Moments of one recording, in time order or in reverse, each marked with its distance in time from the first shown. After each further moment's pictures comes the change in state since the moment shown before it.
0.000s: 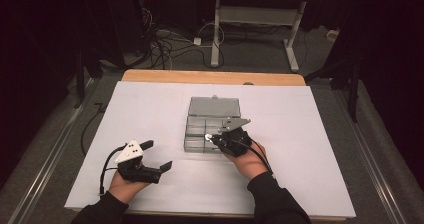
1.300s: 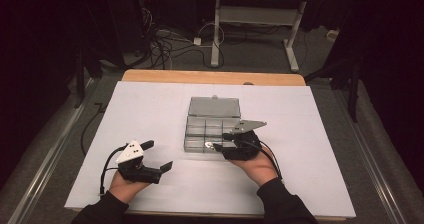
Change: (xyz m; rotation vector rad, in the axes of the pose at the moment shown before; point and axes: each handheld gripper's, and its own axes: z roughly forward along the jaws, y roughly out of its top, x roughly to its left) left arm 0.001 -0.001 0.001 0.010 0.004 0.010; right arm -0.004 -0.016 -0.027 -0.088 0.073 0.094
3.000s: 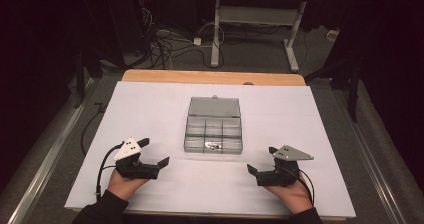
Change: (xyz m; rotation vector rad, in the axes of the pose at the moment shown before) left arm 0.009 0.000 0.001 0.003 0.059 -0.034; right arm -0.018 -0.098 -0.065 -0.118 -0.192 0.131
